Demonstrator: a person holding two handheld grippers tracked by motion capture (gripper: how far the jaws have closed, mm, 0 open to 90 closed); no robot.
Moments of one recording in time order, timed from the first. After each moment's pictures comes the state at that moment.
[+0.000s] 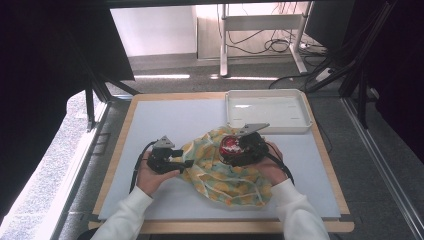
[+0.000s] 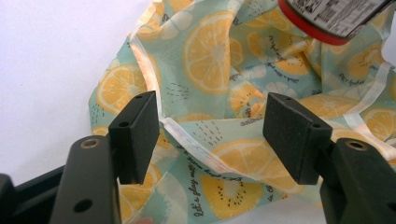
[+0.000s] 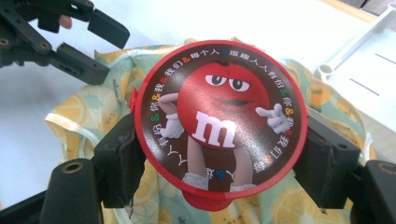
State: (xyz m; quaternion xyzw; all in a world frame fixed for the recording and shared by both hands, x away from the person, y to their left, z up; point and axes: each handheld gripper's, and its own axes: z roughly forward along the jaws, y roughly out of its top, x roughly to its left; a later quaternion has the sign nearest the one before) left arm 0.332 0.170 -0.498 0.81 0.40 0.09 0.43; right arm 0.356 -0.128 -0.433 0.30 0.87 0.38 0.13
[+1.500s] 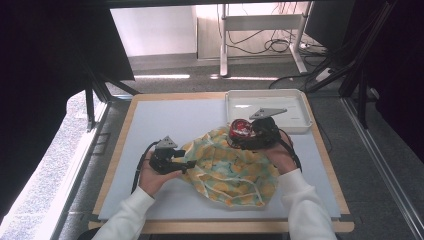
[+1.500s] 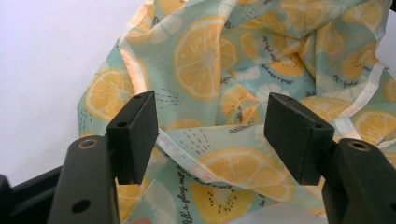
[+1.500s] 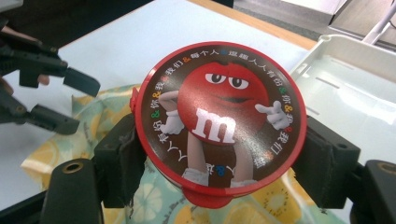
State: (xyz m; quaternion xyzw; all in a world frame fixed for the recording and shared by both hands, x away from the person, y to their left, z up) left arm 0.331 0.163 -0.496 0.81 0.39 0.08 0.43; right arm 0.381 -0.155 -0.404 0.33 0.83 0.42 0.15
